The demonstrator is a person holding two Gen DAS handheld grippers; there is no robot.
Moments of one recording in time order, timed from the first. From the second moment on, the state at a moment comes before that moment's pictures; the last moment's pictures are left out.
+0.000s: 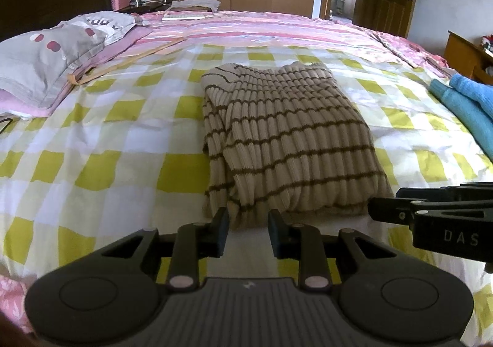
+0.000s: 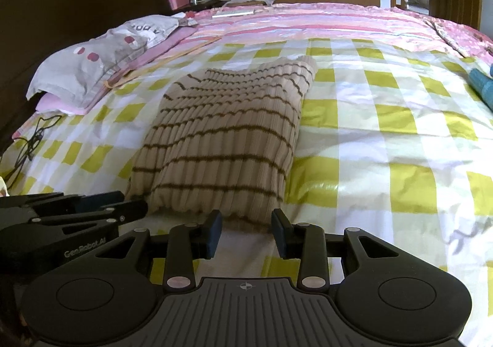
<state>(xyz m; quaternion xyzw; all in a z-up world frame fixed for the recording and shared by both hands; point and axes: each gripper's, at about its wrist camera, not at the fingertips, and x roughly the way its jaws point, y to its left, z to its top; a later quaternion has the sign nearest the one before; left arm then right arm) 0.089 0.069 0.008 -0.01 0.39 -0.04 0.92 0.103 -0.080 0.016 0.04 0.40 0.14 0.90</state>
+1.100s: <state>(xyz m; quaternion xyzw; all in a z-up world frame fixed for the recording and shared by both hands) 0.043 0.045 0.005 0.02 0.38 -0.05 0.92 0.048 -0.079 0.017 0.05 0.39 0.13 0.91</state>
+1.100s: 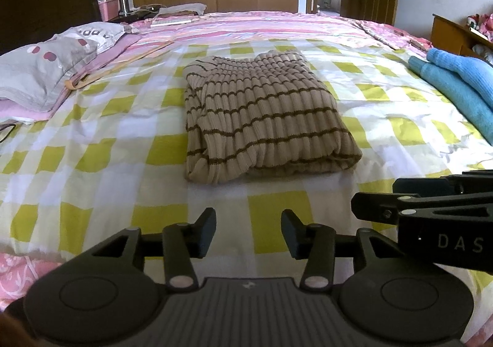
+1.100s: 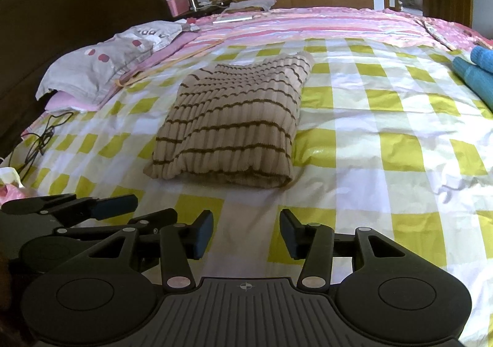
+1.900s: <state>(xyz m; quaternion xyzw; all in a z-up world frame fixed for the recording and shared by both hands) 0.018 0.035 0.011 0.04 0.37 -0.02 0.93 0.019 -0.096 0.004 0.07 0.39 0.10 0.91</state>
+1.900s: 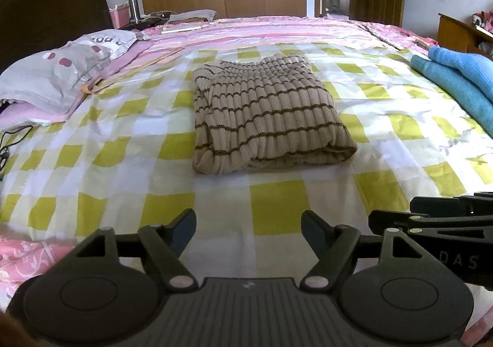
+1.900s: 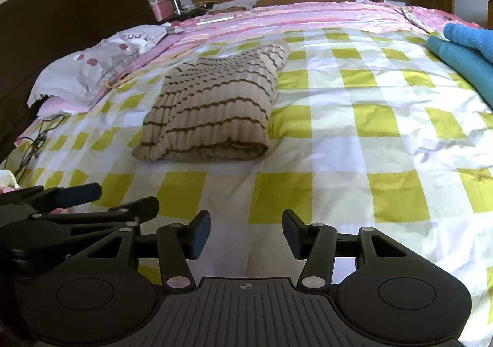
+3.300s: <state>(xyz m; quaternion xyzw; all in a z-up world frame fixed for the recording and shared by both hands) 0.009 0.036 0.013 0.03 0.38 0.00 0.93 0.011 -0.096 0.004 0.08 0.39 0.09 0.91</state>
